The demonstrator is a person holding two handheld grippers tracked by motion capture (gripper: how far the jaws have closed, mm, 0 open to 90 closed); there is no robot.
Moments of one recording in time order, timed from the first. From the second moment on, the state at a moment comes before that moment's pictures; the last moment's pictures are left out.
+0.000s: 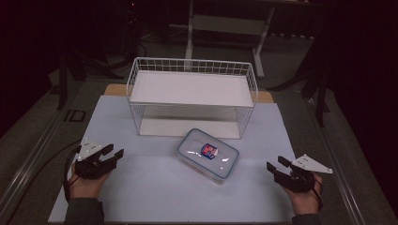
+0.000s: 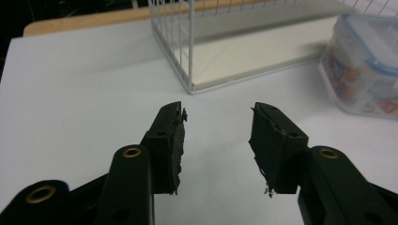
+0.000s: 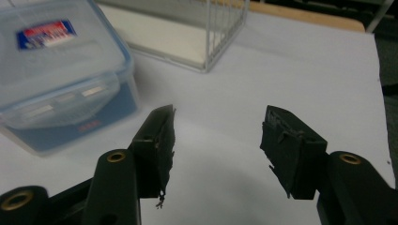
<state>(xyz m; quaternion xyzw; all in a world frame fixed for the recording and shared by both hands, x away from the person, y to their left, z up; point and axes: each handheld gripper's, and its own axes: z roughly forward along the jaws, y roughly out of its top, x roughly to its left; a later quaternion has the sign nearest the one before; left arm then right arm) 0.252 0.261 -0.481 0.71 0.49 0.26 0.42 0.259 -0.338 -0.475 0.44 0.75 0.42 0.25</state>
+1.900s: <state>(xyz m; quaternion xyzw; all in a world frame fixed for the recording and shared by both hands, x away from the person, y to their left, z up) 0.332 0.129 -0.498 0.79 0.40 0.17 0.43 0.271 -0.272 -0.491 0.39 0.80 0.43 0.16</state>
